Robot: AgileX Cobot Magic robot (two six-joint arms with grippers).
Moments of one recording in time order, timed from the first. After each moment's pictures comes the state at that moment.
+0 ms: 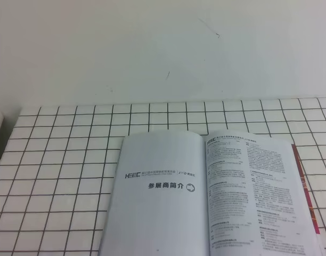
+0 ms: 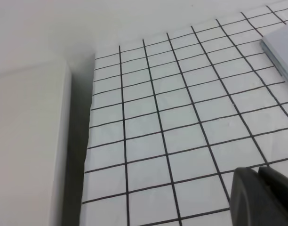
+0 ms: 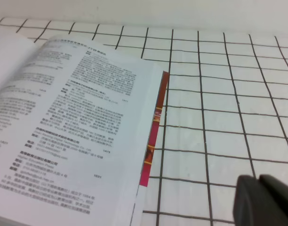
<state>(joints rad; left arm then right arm) -0.03 -0.01 0.01 -0.14 0.33 0.23 0.05 -0.01 0.02 0.07 0.38 -0.14</state>
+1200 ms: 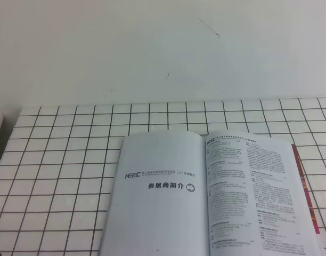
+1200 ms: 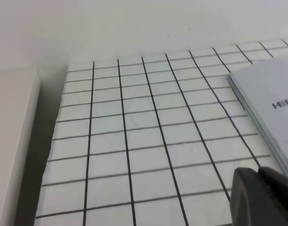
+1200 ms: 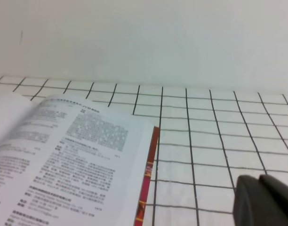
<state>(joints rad) -0.03 -0.01 0.02 -0.36 0.28 0.31 0.05 -0.01 0.03 0.07 0.21 -0.14</state>
